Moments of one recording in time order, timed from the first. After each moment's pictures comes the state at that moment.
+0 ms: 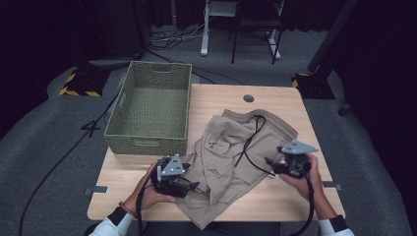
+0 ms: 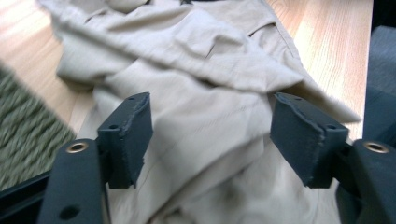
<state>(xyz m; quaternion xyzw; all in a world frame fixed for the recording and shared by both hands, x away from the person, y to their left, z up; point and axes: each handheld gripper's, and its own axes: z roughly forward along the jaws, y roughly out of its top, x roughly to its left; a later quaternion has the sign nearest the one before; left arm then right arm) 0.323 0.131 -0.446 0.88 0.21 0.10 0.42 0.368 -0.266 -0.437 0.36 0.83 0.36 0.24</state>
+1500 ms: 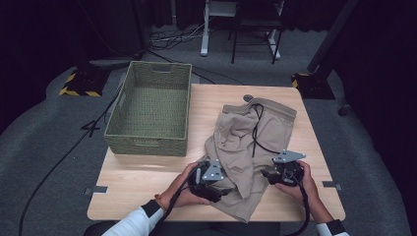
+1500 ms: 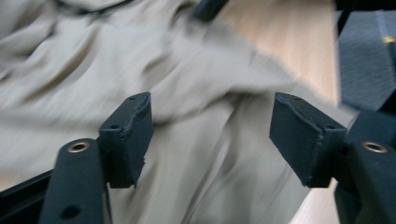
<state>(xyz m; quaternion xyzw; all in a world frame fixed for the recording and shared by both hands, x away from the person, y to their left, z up) 0.327 0.032 -0.450 0.90 0.13 0.07 0.41 0.365 -0.263 -0.474 0.35 0.86 0.31 0.20</state>
